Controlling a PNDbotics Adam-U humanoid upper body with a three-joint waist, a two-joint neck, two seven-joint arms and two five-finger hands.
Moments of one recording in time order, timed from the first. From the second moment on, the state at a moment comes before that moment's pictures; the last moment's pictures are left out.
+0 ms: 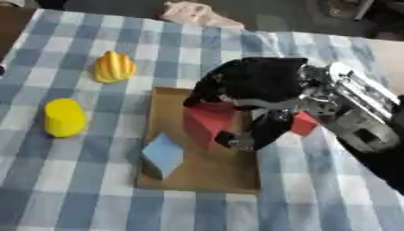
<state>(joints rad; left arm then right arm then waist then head) -0.32 0.33 0.01 -1.98 0.07 -0.10 0.27 -0.96 -0.60 0.59 -1.68 0.77 -0.29 0.54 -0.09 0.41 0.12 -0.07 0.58</state>
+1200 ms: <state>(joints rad) -0.32 0.33 0.01 -1.98 0.07 -0.09 0.26 -0.92 -0.59 0.55 -1.61 0.69 -0.31 0.54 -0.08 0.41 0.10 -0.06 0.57</state>
